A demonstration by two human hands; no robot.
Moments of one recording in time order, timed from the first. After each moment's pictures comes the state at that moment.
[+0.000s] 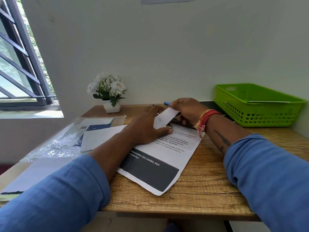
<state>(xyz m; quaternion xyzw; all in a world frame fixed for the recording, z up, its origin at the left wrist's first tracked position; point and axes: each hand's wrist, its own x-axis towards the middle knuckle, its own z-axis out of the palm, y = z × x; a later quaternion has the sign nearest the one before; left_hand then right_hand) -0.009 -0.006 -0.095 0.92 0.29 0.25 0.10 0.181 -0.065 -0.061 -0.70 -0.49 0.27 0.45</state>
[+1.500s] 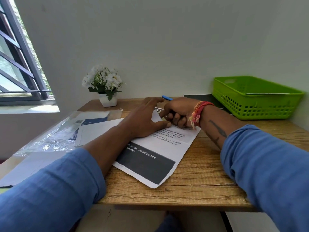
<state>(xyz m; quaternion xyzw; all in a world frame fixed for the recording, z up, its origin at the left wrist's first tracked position) -0.007 -0.005 -0.095 0.92 0.26 0.27 0.07 0.156 -0.079 -0.052 -0.70 -0.42 0.46 0.36</state>
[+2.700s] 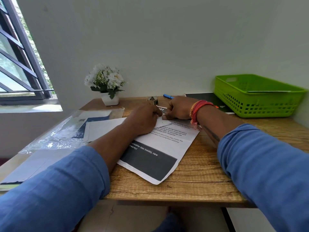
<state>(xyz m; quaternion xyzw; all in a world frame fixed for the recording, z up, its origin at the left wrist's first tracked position) -0.004 -0.010 -0.092 0.91 0.33 0.24 0.04 0.156 -0.070 -0.053 -0.76 -0.65 0.06 0.06</state>
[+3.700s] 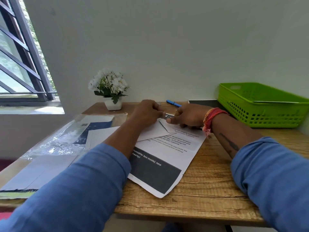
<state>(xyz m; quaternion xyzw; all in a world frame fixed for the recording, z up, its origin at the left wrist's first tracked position) 0.017 0.025 -0.080 0.80 0.42 0.32 0.28 0.169 -0.081 -0.046 -0.76 -0.61 0.16 0.12</state>
